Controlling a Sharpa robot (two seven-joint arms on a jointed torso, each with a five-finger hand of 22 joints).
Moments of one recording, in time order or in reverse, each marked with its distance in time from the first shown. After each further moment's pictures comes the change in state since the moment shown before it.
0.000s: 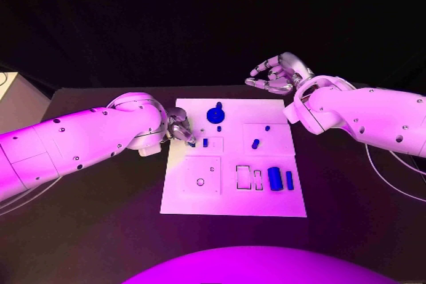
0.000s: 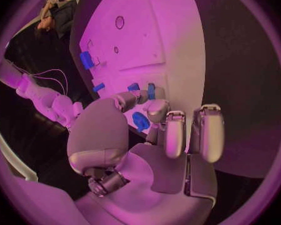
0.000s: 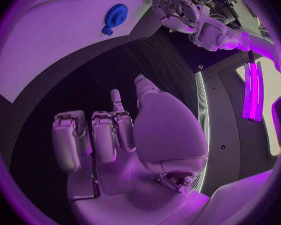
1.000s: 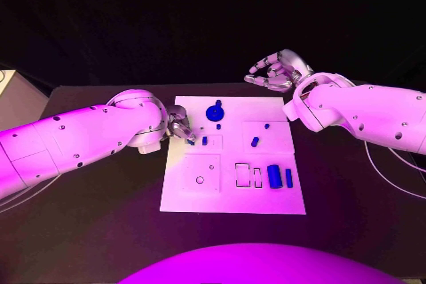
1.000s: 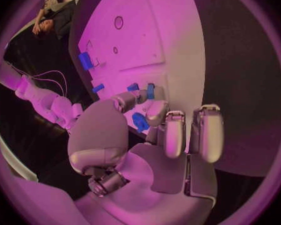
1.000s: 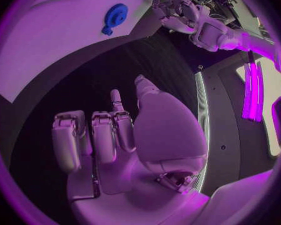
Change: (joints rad) left arm 0.003 0.008 -0.004 -0.004 -0.007 0.006 -0.006; left_hand -0.022 0.010 -0.039 -0.039 -0.032 0.024 -0.007 0.004 -0.041 0.030 -0.009 0.018 0.041 0.001 -0.007 0.000 0.001 0.000 0.000 -0.008 0.000 0.000; right arm 0.000 0.000 0.000 0.000 0.000 0.000 0.000; right_hand -0.007 0.007 0.000 0.000 0.000 -0.004 0.004 0.004 0.000 0.000 0.000 0.000 0.000 0.000 0.000 0.000 0.000 0.000 0.000 0.000 0.000 0.001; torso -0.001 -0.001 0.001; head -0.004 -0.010
